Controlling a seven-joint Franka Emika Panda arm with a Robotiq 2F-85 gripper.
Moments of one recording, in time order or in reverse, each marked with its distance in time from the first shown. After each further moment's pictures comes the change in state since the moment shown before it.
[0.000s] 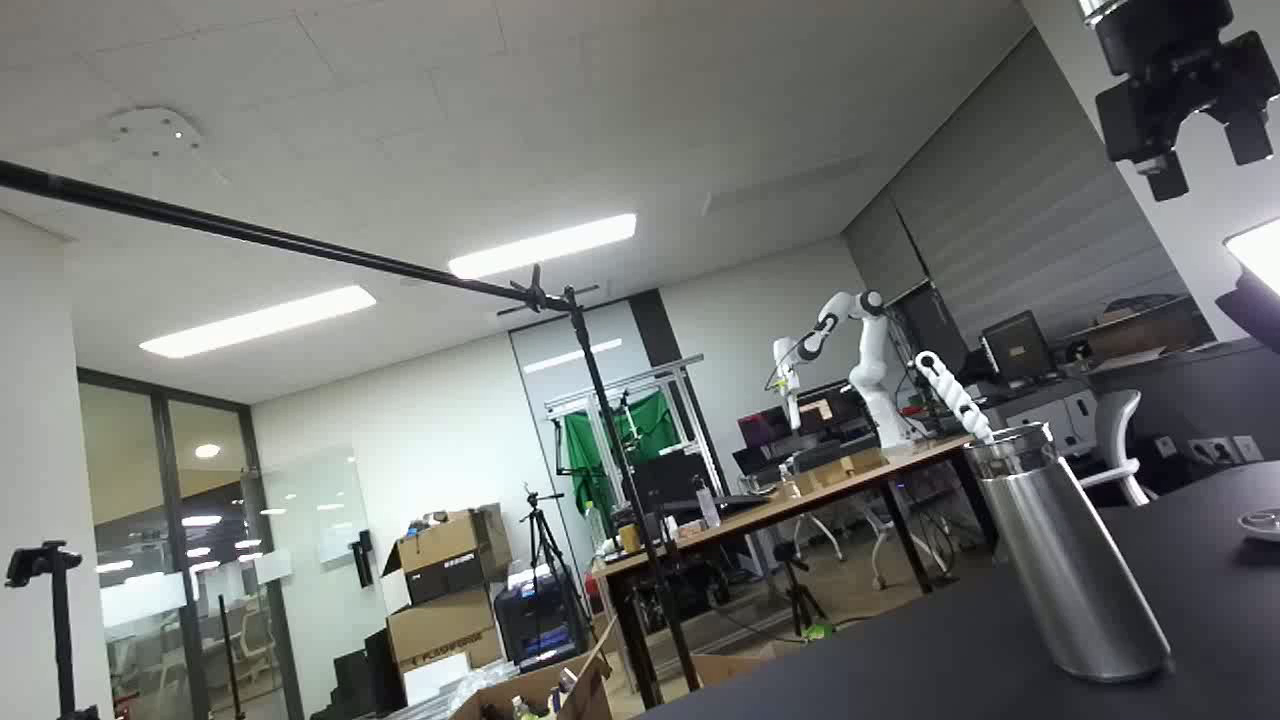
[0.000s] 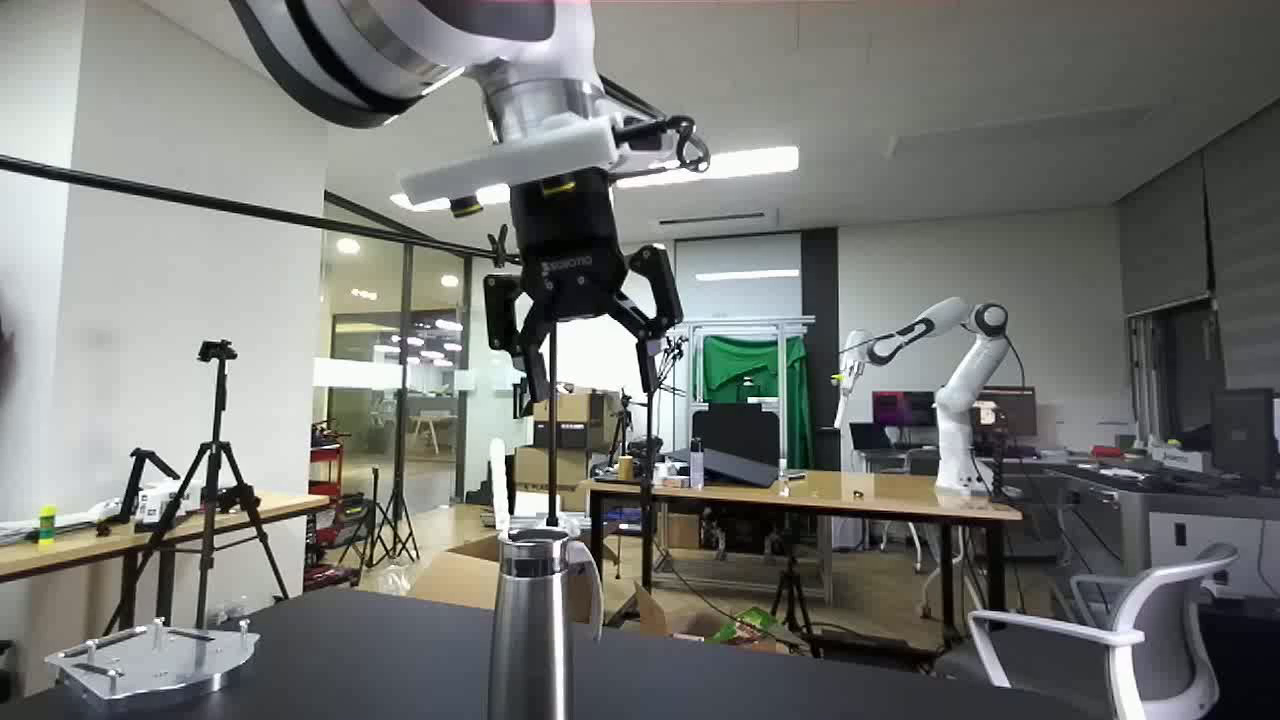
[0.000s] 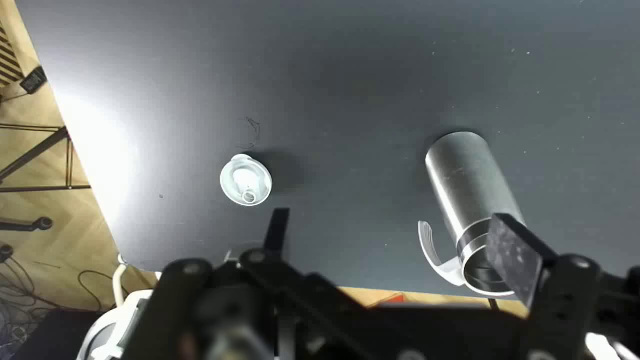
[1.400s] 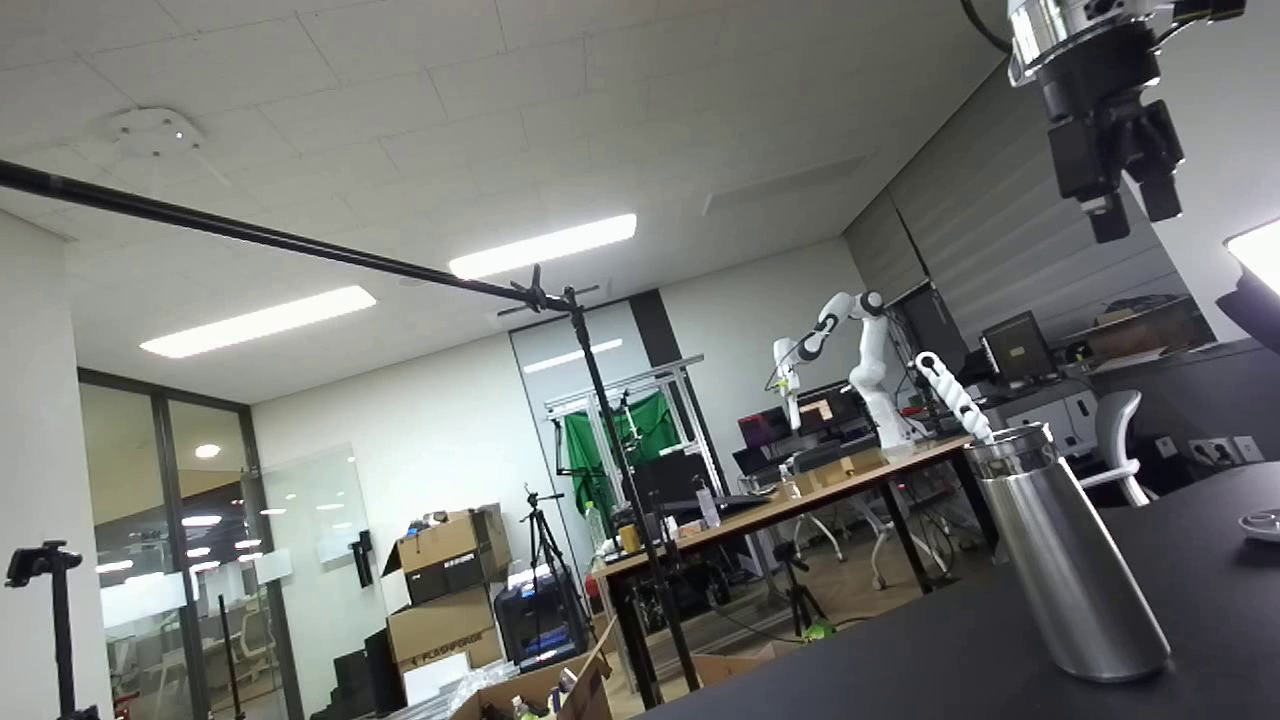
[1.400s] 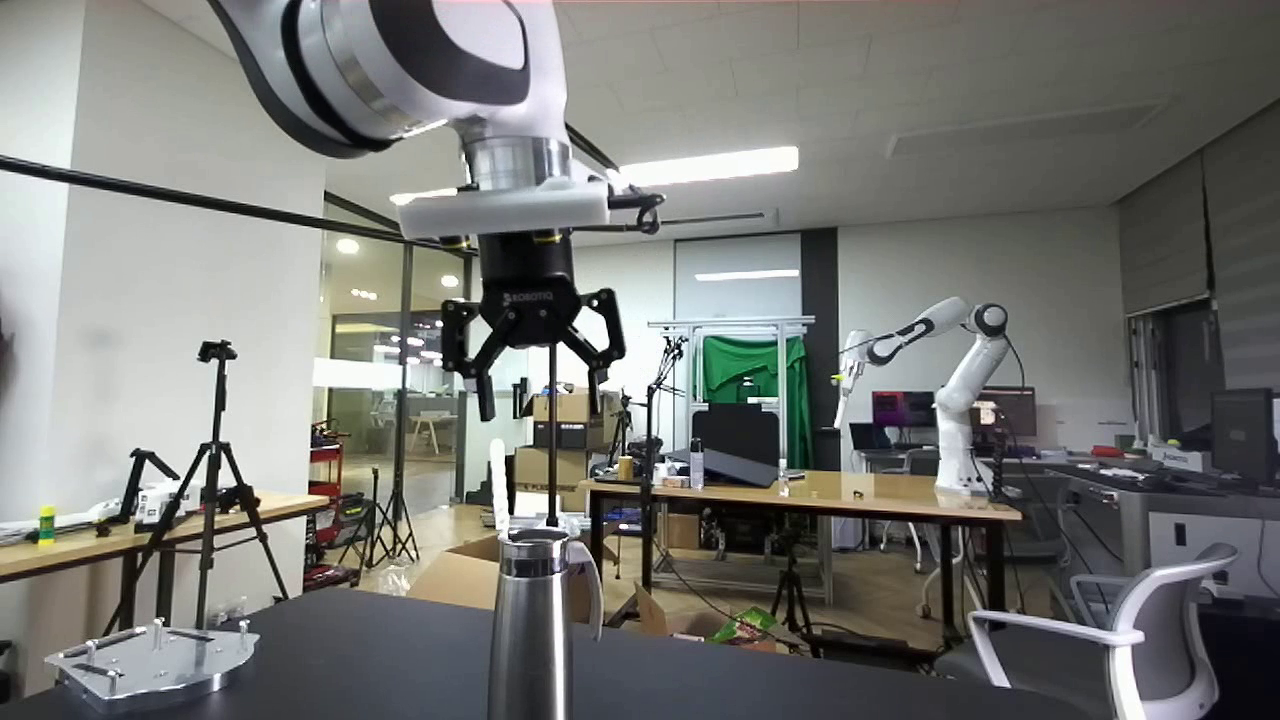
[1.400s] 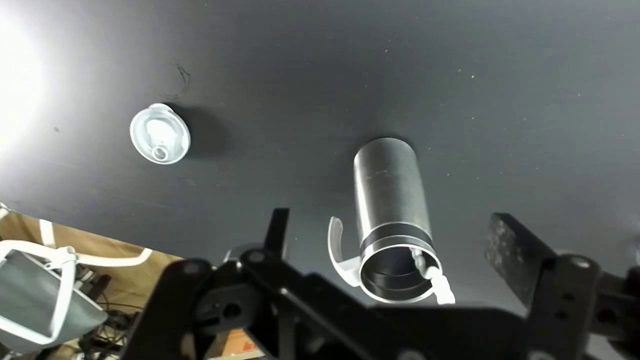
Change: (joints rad) arm 0.124 0.078 0.004 0.037 0.091 0.000 -0.233
